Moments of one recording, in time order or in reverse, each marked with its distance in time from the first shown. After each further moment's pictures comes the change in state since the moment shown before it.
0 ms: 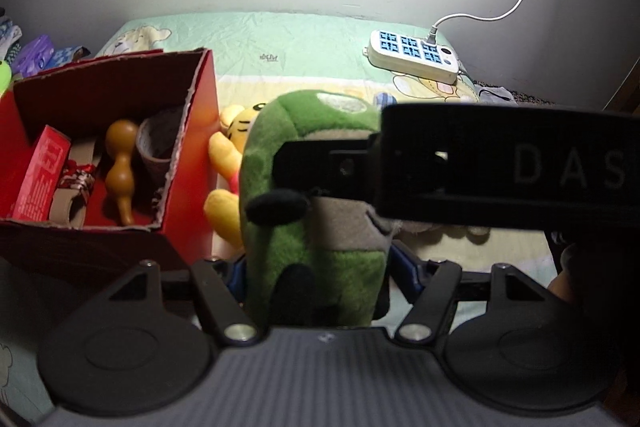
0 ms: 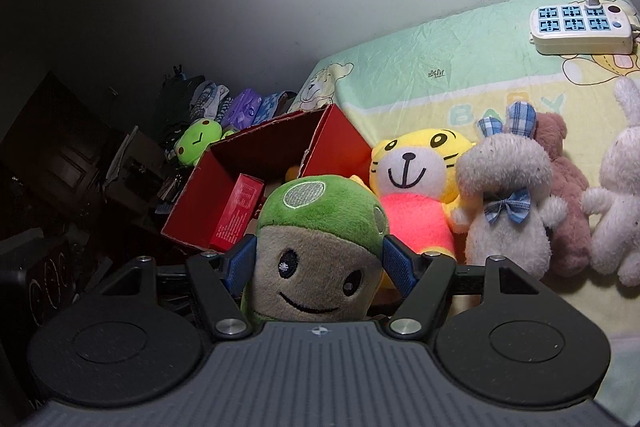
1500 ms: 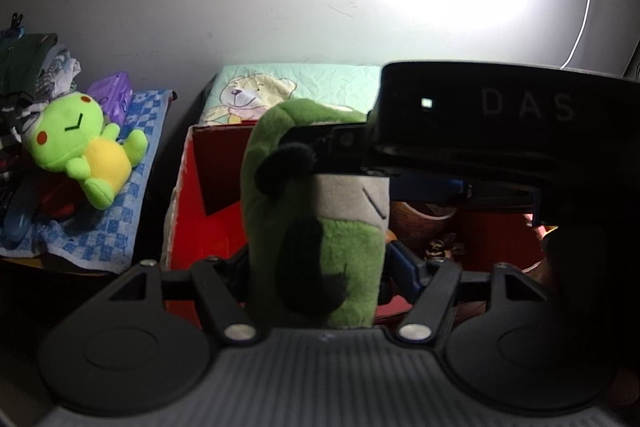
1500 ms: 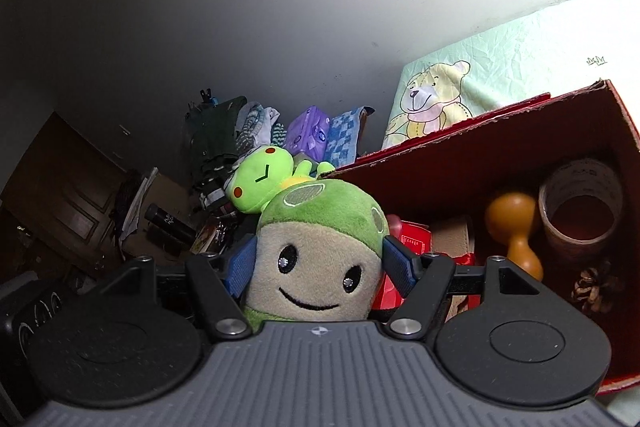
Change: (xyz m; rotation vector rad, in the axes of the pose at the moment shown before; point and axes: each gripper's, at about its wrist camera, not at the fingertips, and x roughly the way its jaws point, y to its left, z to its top) left arm -0.049 0.276 0.041 0.078 -0.121 0.002; right arm 0.201 0.172 0.012 0.084 -0.125 0.037
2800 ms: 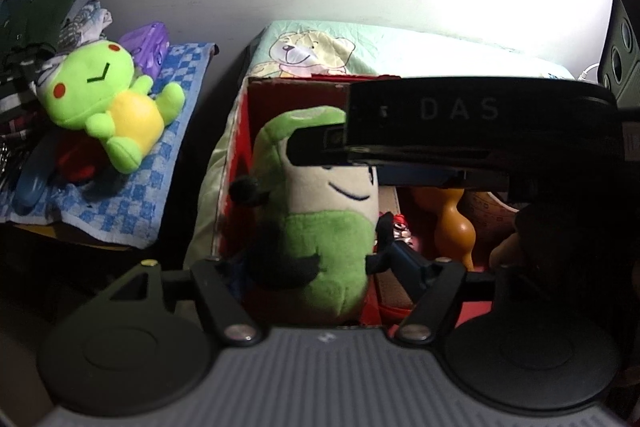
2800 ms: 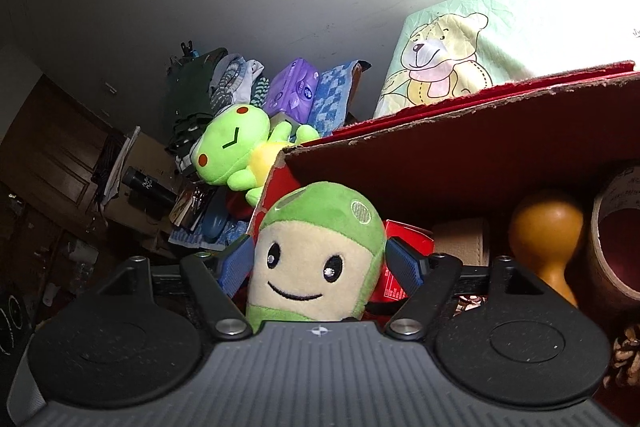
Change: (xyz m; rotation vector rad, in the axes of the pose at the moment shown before) left arm 0.049 0.040 0.003 -0.073 0.105 0.103; right arm 0.070 -0.026 0.015 -0.017 0.125 -0.006
